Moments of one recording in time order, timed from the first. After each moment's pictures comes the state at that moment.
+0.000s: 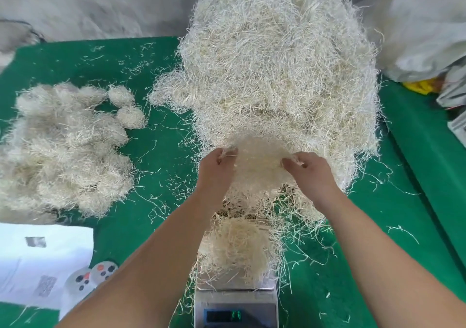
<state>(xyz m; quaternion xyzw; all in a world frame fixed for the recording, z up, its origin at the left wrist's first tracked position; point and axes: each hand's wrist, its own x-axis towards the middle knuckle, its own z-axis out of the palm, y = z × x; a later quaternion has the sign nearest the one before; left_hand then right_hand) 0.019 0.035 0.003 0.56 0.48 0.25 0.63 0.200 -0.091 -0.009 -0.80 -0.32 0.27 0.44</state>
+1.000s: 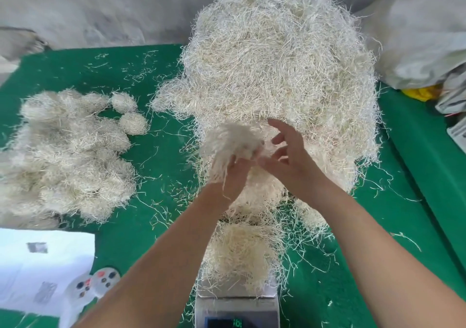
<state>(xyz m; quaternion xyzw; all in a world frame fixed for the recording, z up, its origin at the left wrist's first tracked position) 0.036 0.015 0.049 0.62 0.39 0.22 0.64 0.173 -0.075 0.055 -0.70 -0.48 0.30 0.44</state>
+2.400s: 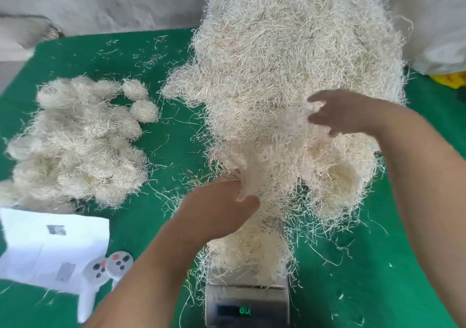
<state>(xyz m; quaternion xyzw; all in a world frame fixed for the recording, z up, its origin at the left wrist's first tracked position) -0.043 -0.002 0.066 0.87 0.40 -0.12 0.25 0.275 -0.028 0.105 -0.83 -0.48 0.28 0.09</state>
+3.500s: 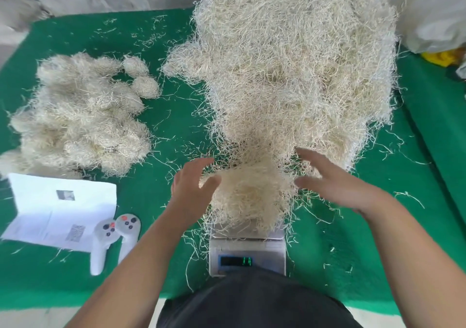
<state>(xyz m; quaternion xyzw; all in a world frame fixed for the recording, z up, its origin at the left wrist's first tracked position) -0.128 -0.029 -0.015 0.77 0.49 0.11 0.40 0.160 -0.180 0.014 -0.75 -0.43 0.45 0.22</state>
